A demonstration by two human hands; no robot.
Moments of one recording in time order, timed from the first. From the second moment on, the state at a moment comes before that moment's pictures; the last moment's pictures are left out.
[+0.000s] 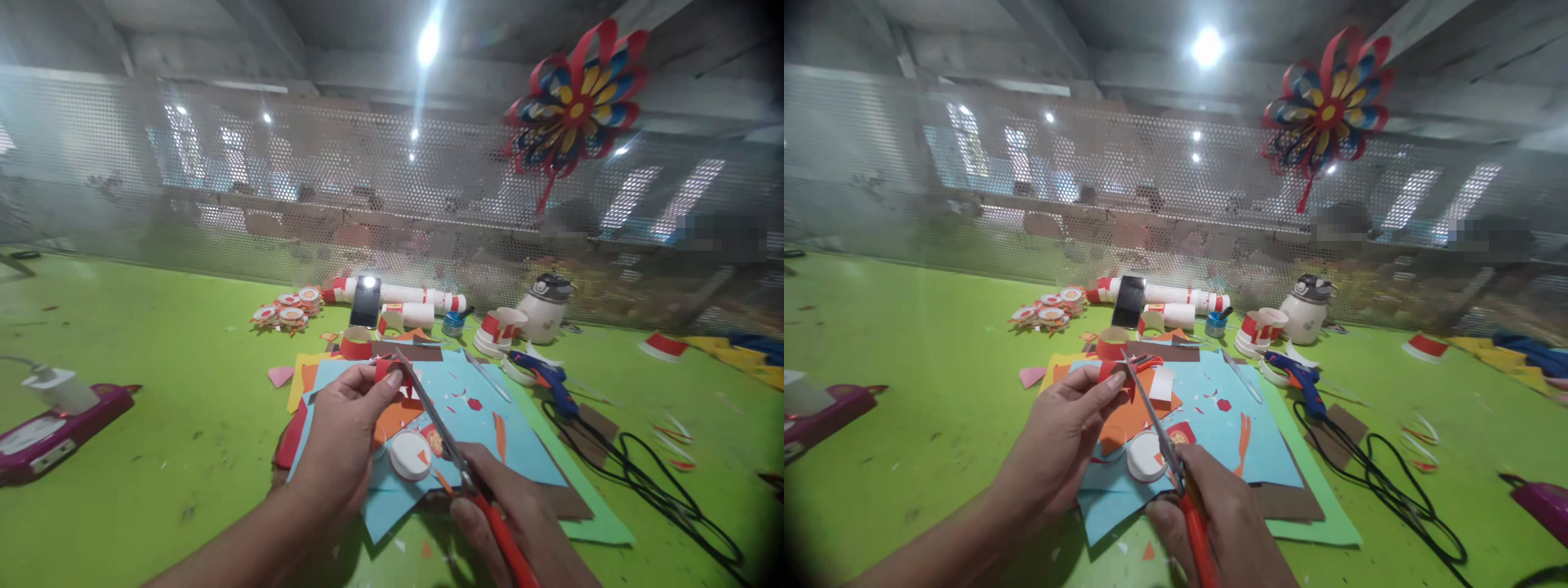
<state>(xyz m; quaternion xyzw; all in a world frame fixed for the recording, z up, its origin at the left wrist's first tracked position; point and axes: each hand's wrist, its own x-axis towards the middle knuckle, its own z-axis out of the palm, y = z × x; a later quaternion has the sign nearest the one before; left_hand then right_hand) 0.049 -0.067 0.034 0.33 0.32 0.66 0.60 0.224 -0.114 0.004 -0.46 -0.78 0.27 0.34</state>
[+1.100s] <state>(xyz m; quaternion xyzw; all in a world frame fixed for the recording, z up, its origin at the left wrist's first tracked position) 0.041 -0.064 0.039 0.36 0.32 0.61 0.63 0.243 -0.105 0.012 -0.50 -0.78 0.16 0.33</state>
